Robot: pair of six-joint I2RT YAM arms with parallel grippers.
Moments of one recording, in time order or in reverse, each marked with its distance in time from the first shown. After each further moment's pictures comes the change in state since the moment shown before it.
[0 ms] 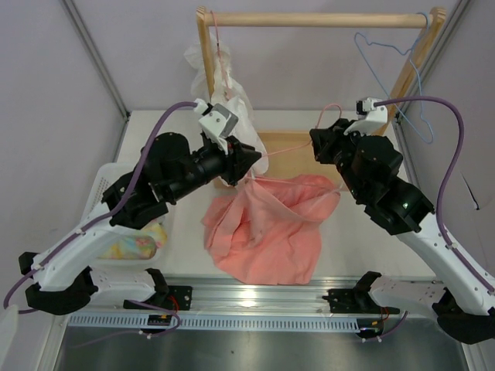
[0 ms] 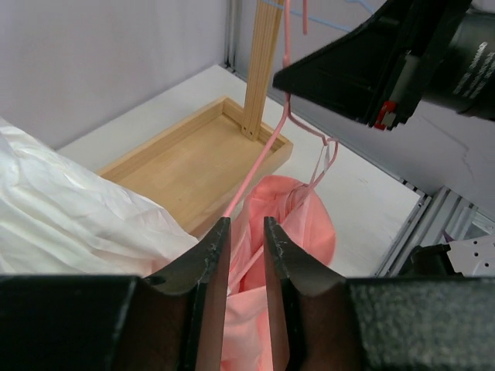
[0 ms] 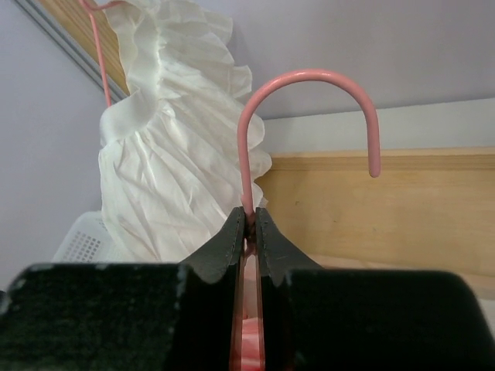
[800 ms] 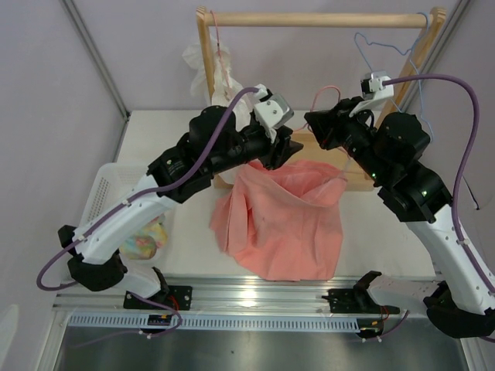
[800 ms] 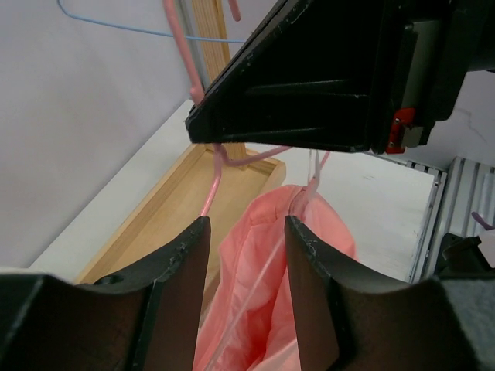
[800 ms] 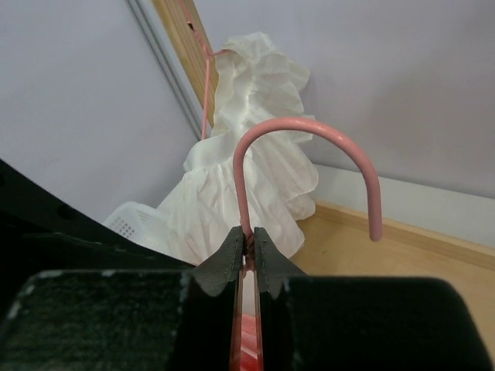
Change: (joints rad) left arm 0.013 0.274 0.241 0.058 0.196 0.229; right arm -0.101 0.078 0.236 -0.073 -0.364 -0.151
